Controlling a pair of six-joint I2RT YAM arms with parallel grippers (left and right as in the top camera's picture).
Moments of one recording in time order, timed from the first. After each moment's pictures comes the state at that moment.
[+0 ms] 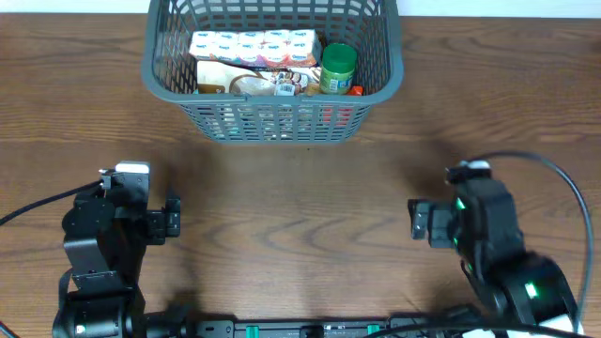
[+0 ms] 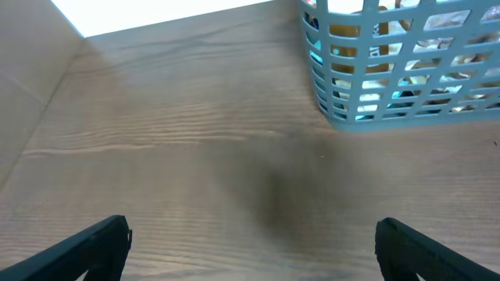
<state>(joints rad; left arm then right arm) 0.09 0.58 0.74 -0.73 -0.04 0.22 0.30 0.72 0.85 -1.01 0.22 0.24</state>
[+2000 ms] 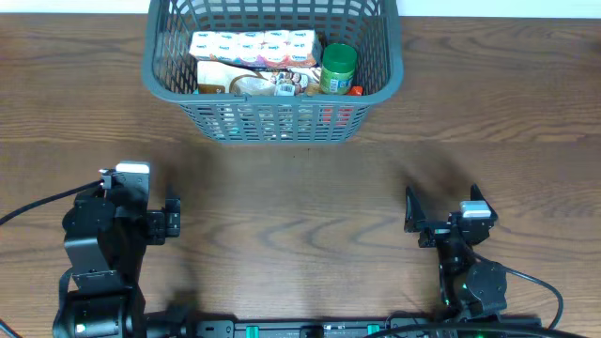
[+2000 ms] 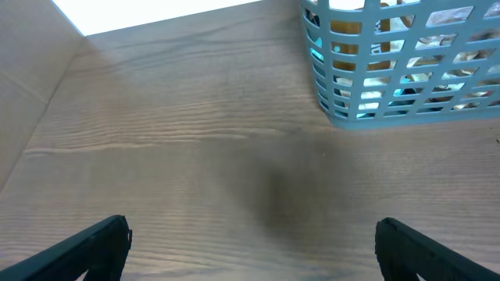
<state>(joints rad) 0.09 0.58 0.74 -0.74 -0.04 0.22 0.19 0.01 0.01 -0.06 0.15 0.04</state>
